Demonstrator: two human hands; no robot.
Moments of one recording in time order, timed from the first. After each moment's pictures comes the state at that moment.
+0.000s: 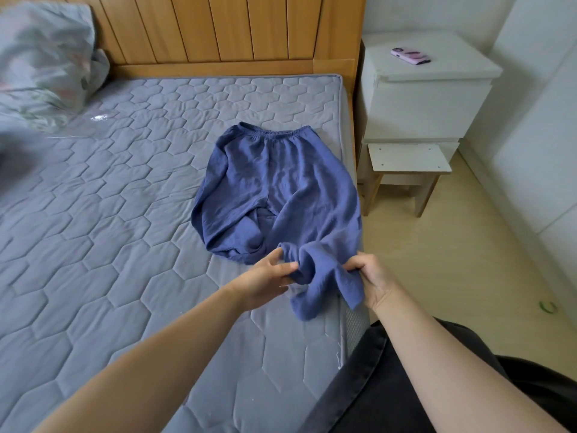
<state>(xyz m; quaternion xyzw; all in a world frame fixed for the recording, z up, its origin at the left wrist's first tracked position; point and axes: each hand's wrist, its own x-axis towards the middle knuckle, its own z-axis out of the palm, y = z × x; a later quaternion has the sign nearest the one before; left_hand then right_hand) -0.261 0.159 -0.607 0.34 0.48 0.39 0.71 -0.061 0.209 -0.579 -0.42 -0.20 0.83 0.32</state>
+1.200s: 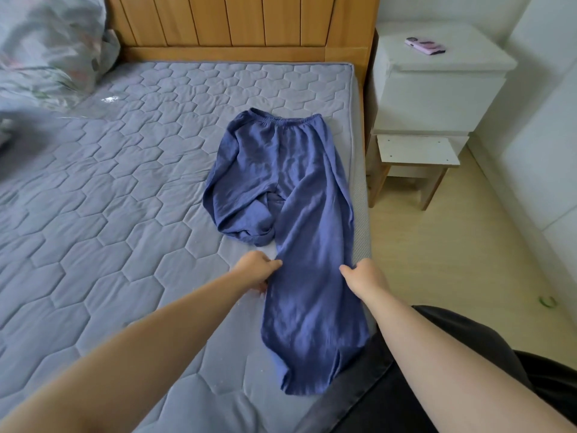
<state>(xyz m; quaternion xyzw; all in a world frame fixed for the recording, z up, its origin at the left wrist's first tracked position) -0.287 0.144 -0.625 0.38 0.80 0.16 0.45 -0.070 0.196 -0.642 -0.71 -0.57 0.40 0.06</state>
